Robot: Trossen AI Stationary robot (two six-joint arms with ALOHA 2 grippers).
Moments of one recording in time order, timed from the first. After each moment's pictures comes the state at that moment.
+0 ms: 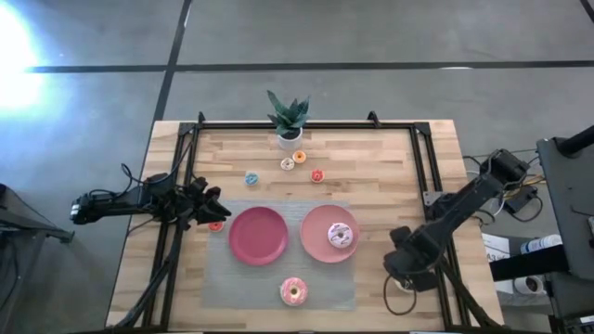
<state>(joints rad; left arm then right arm) 0.07 0.04 0.05 -0.06 0.40 -0.76 0.73 1.41 0.82 -0.94 -0.23 0.49</state>
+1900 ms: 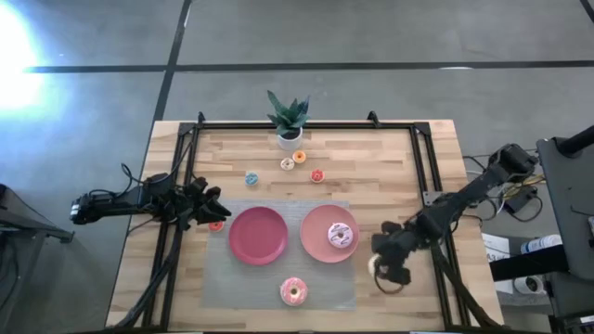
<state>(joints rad) 0.07 0.04 0.05 -0.06 0.40 -0.76 0.58 1.26 0.71 -0.58 -0.10 0.78</state>
